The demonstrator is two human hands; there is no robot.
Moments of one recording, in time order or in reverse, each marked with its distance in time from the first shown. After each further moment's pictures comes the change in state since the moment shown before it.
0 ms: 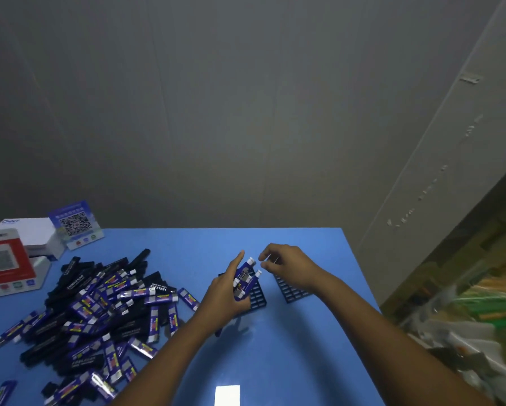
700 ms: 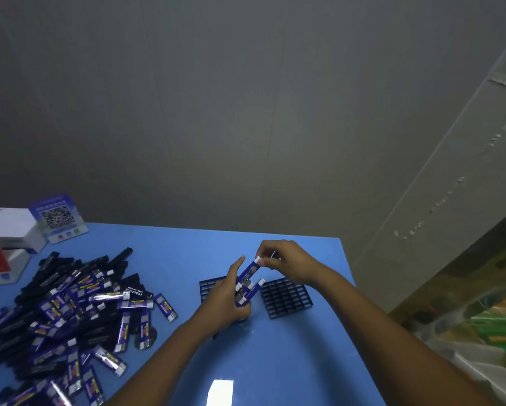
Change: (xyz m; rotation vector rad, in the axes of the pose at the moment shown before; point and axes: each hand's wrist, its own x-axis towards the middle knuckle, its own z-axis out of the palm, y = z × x) left_hand 0.052 0.014 0.046 -0.037 -0.068 -0.128; right_hand 0.047 0.054 -0.046 0.063 -0.122 -0.126
